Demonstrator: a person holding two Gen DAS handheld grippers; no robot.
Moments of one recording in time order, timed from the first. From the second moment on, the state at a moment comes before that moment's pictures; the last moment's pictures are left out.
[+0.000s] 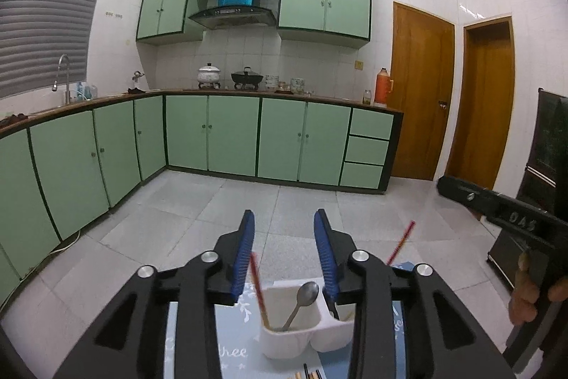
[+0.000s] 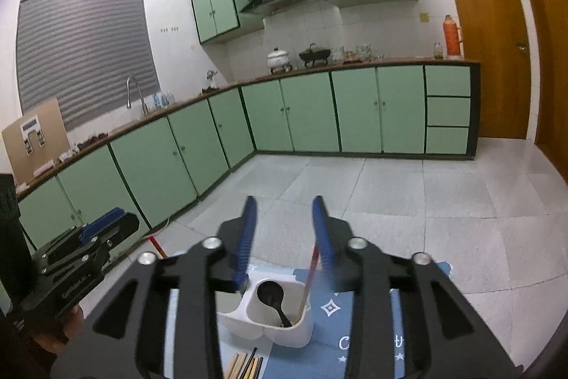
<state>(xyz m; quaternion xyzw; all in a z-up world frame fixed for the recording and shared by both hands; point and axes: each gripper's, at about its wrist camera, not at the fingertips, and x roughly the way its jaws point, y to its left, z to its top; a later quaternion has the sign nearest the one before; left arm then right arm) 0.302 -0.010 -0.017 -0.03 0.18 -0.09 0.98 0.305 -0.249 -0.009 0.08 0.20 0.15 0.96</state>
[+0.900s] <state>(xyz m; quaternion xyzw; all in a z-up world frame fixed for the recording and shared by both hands) 0.120 0.014 -0.156 -0.04 0.26 -0.05 0.96 0.092 -0.236 -0.172 0.08 0.27 0.08 0.96</state>
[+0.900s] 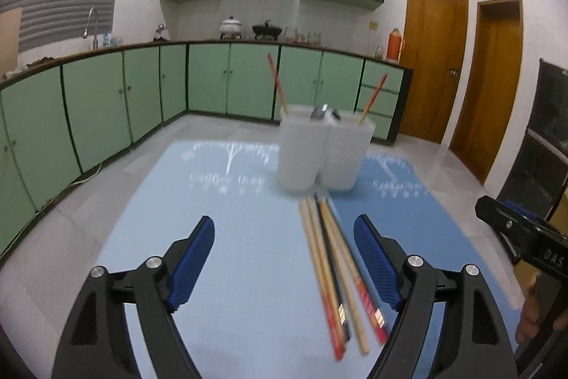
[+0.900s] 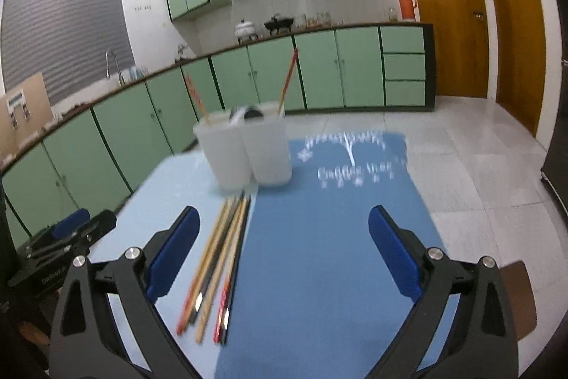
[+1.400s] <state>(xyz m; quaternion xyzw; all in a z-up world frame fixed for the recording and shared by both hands) 0.086 0.020 -0.214 -0.04 0.29 -0.04 0.95 0.063 -0.193 -0.242 0.04 0.31 0.08 0.95</state>
